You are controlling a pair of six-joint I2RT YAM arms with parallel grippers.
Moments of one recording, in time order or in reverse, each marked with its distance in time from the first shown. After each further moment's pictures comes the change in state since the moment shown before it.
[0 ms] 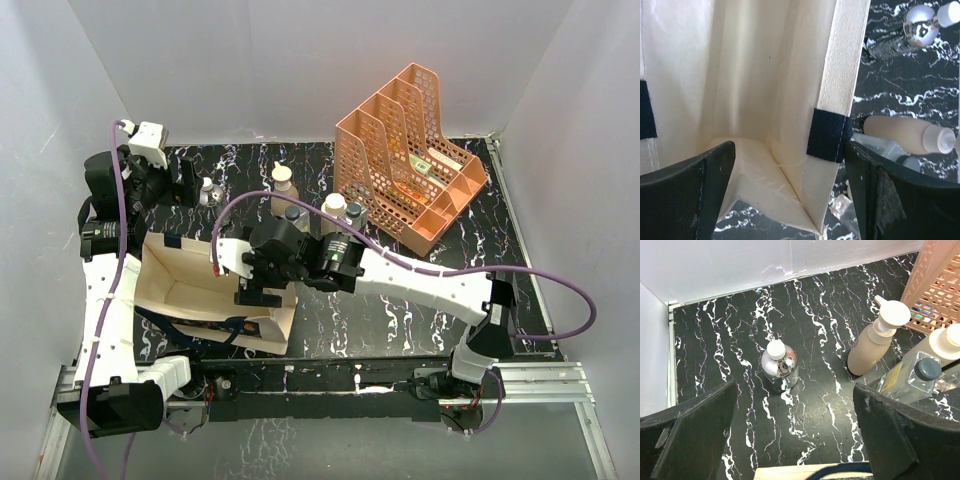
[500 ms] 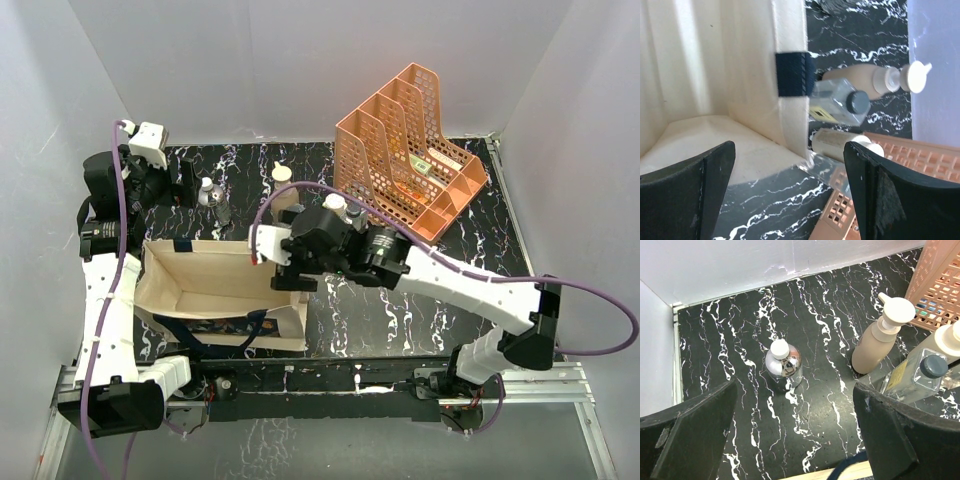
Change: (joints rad) left arm 0.010 0.000 0.000 -0.002 0.007 0.023; right arm -0.051 -0.195 -0.154 -0.038 0.133 -0.105
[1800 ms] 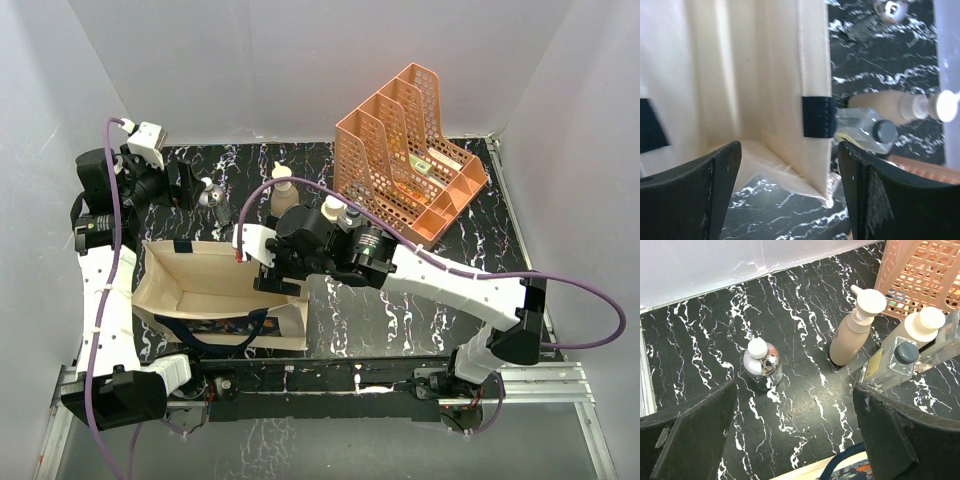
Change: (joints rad) left arm 0.061 0.040 0.034 -0.052 0.191 0.020; right arm 0.019 0.048 0.084 0.000 -0.135 0.122
